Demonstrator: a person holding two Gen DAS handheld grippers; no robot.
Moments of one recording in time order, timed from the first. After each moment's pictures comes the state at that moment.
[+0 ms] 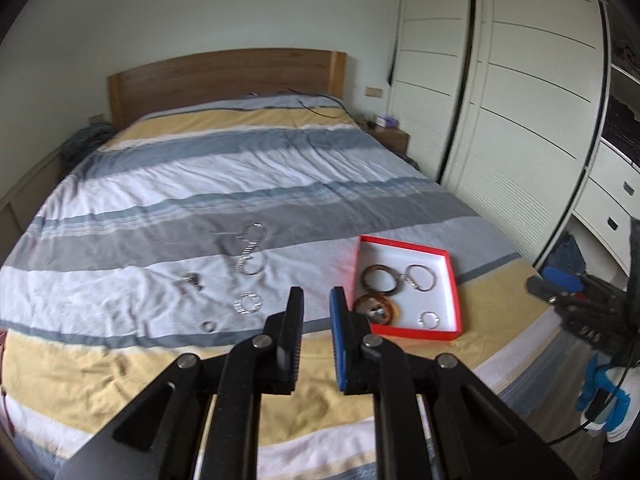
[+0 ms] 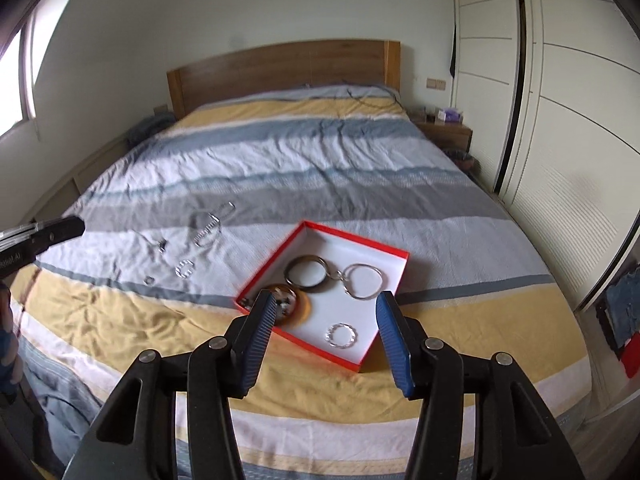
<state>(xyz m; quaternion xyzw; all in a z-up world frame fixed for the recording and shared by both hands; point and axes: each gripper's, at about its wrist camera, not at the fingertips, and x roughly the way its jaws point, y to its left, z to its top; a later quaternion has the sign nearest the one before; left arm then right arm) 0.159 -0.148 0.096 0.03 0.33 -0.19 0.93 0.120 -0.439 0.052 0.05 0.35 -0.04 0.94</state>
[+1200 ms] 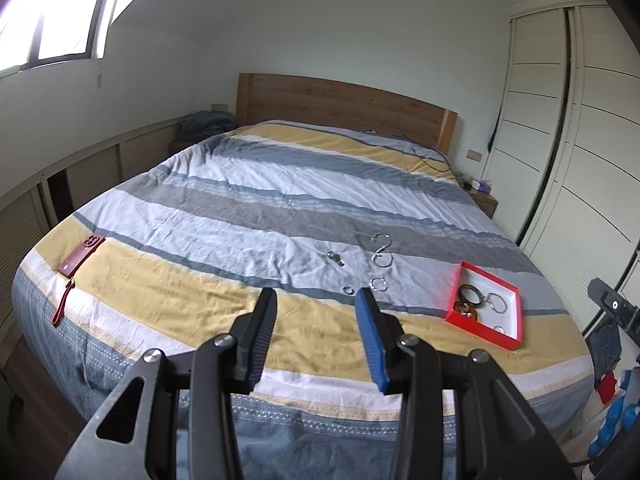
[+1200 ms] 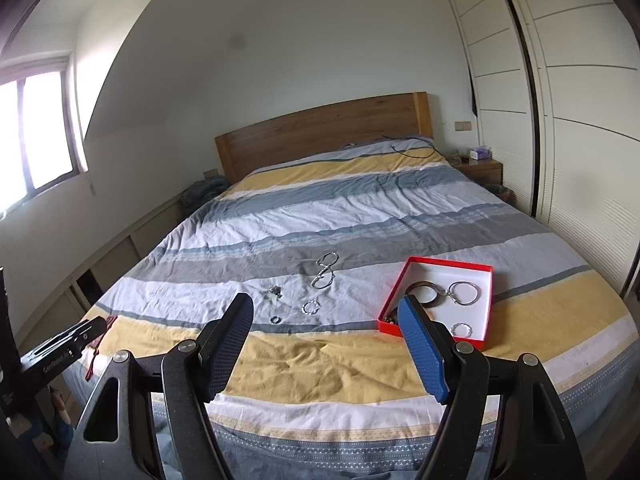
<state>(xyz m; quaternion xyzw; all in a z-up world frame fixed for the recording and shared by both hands) 0.037 0.032 0.087 -0.08 0.28 -0.02 0.96 0.026 -0.279 0.100 0.11 0.24 0.01 0.96</state>
